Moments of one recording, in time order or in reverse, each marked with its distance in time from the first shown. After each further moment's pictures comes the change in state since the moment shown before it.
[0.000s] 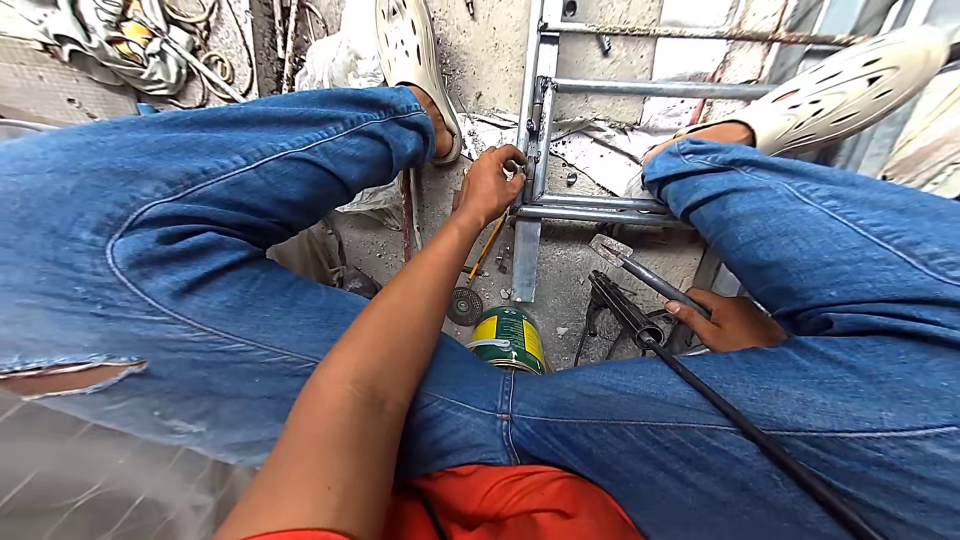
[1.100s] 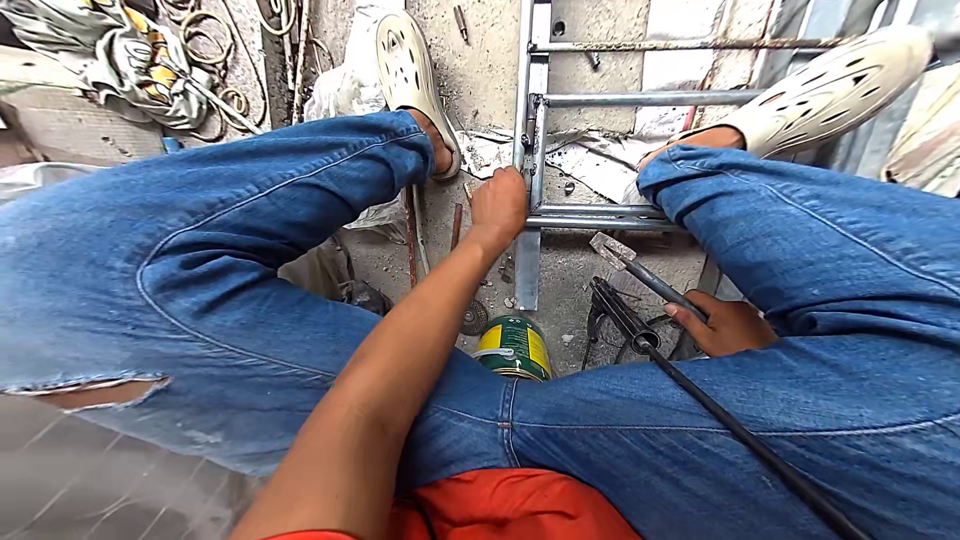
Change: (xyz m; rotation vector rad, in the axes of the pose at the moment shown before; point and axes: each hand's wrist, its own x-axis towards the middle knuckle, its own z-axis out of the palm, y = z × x) left_hand -0.012 0.068 0.004 0.509 -0.136 -0.284; right_hand -0.003 -0.003 0.009 0.050 0.102 0.015
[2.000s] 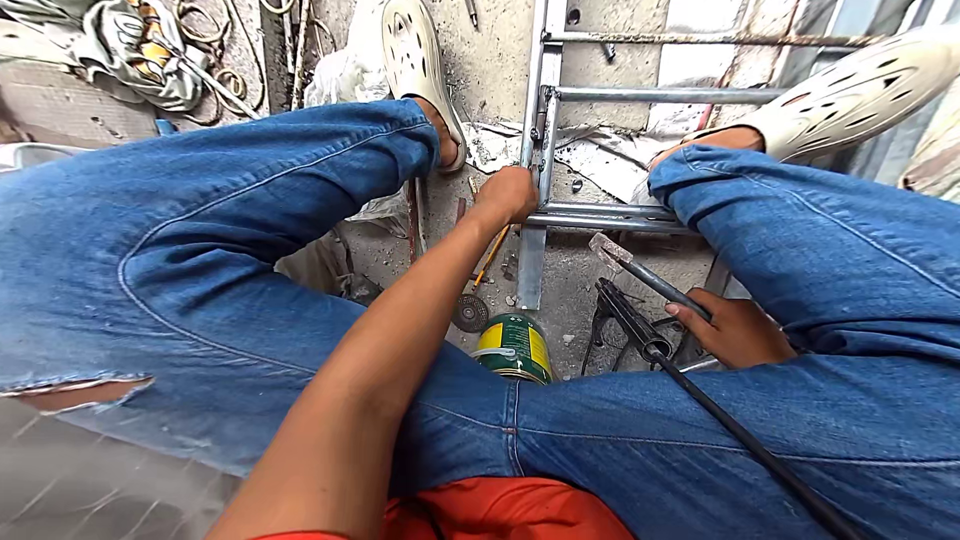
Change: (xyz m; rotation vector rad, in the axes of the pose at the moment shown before) left_hand 0.026 -0.010 -0.008 -0.017 -0.289 0.093; right_hand 0.010 -0.003 -0.003 -0.051 0.001 -0.068
